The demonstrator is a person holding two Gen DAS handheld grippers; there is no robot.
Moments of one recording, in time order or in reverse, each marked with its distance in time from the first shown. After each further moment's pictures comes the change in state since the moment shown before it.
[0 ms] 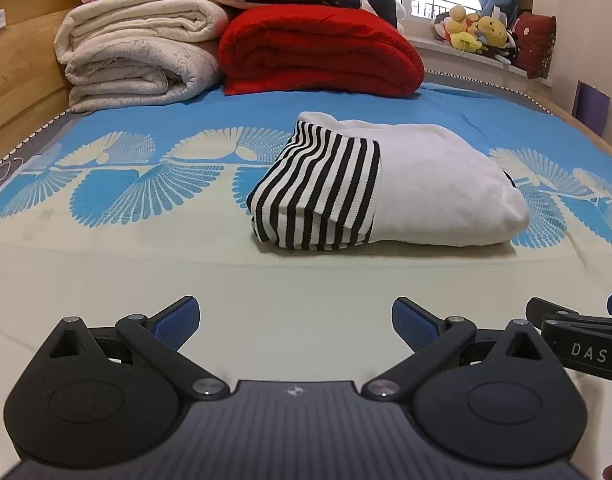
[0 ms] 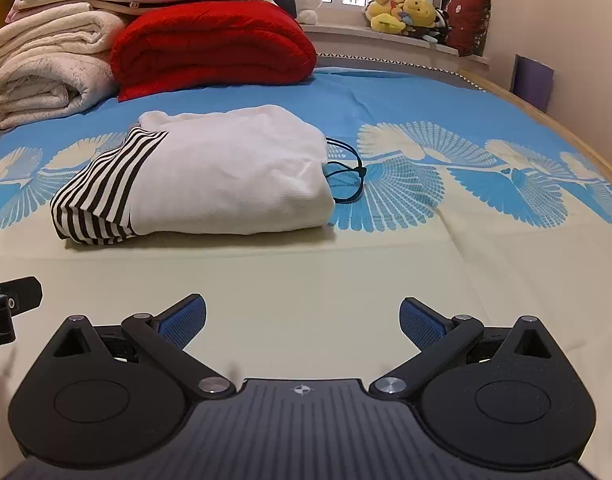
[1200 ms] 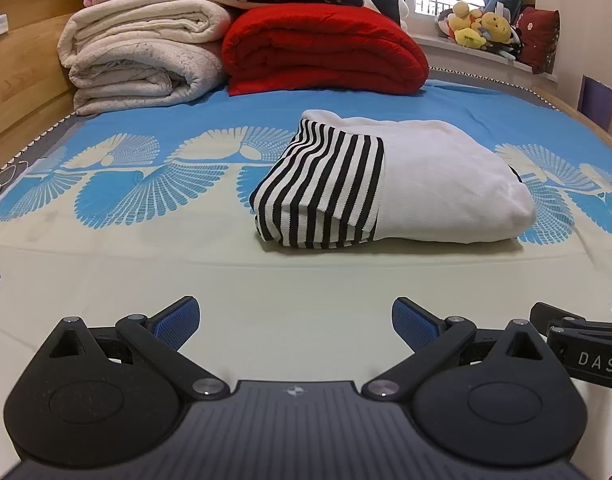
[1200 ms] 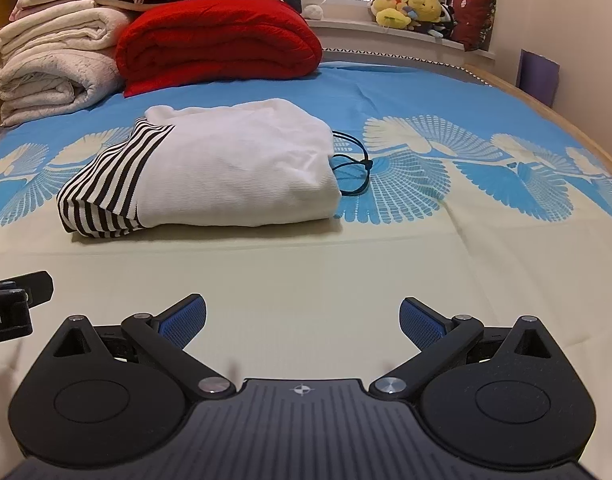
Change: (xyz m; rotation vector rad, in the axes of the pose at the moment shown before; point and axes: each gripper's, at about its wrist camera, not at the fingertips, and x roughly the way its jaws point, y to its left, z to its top) left arm 0.004 -0.003 -0.001 0.008 0.001 0.026; right arm 0.000 0.002 -0.003 0.003 0.015 0.021
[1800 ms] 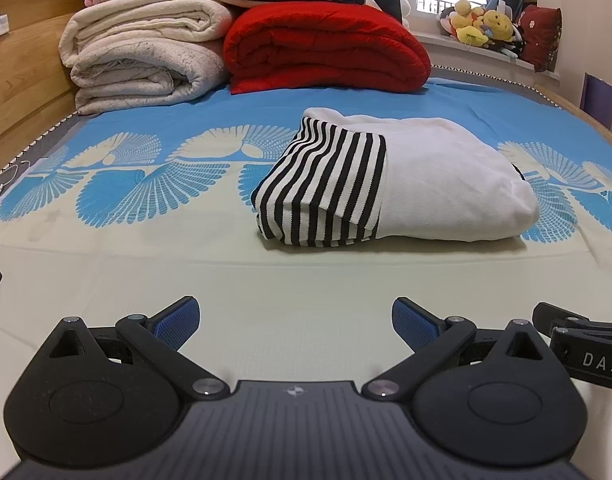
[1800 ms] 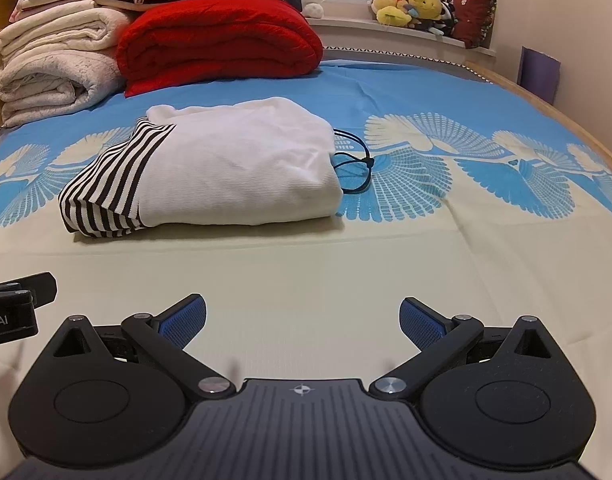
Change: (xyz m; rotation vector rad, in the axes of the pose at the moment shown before) left arm 0.002 -0.001 -0.001 0.001 0.004 0.008; right arm 0.000 -0.001 -0.001 0.004 0.004 0.008
